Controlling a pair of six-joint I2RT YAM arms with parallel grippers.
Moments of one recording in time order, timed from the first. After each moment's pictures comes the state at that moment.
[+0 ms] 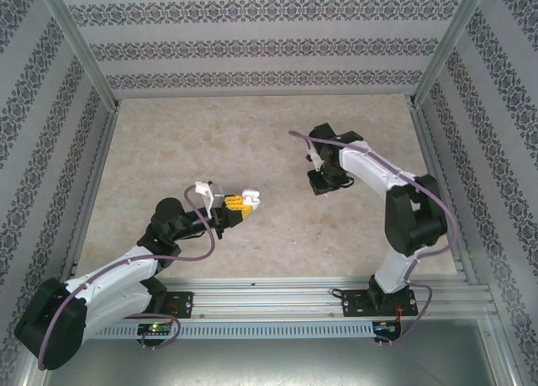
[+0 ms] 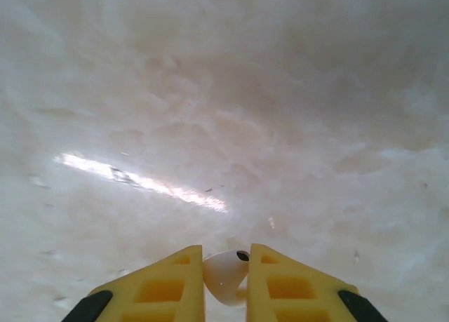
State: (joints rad) left arm -0.54 0.94 0.29 0.65 0.60 -0.23; right arm 0.39 1.72 1.33 -1.03 -0.06 0.11
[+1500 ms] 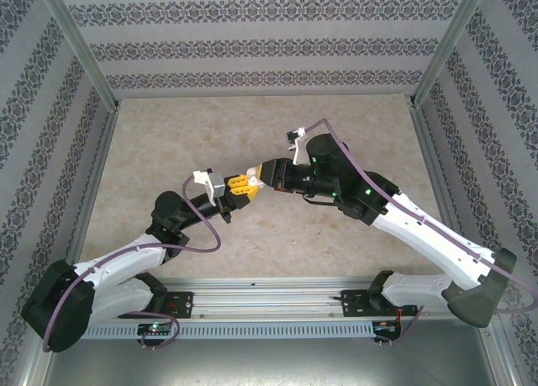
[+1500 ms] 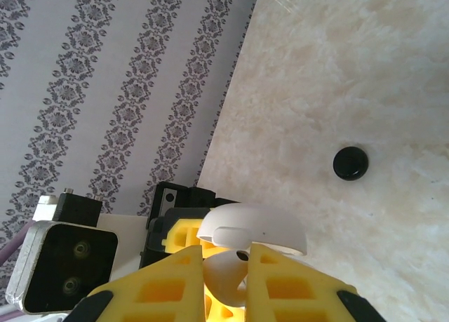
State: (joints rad) left arm -0.58 1.06 0.40 0.93 0.53 -0.17; right arm 0.84 1.19 1.22 -0.45 -0.23 0.92
